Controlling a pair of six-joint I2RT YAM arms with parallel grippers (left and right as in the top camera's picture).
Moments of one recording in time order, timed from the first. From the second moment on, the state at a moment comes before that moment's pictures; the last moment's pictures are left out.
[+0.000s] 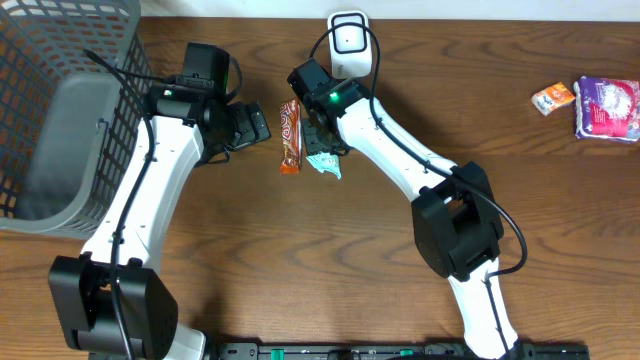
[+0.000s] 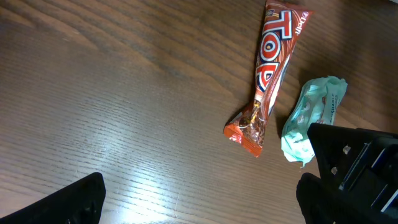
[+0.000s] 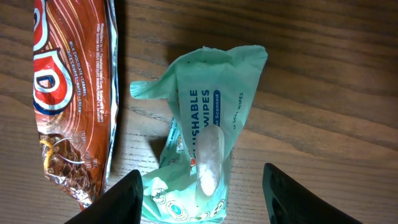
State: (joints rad) left arm -0.15 1.68 1.46 -1.02 0.07 -0.52; right arm 0.62 2.27 1.94 -0.98 0.11 0.47
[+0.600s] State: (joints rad) left arm -0.15 1.68 1.46 -1.02 0.07 -0.52; right arm 0.62 2.27 1.91 -0.92 0.11 0.47
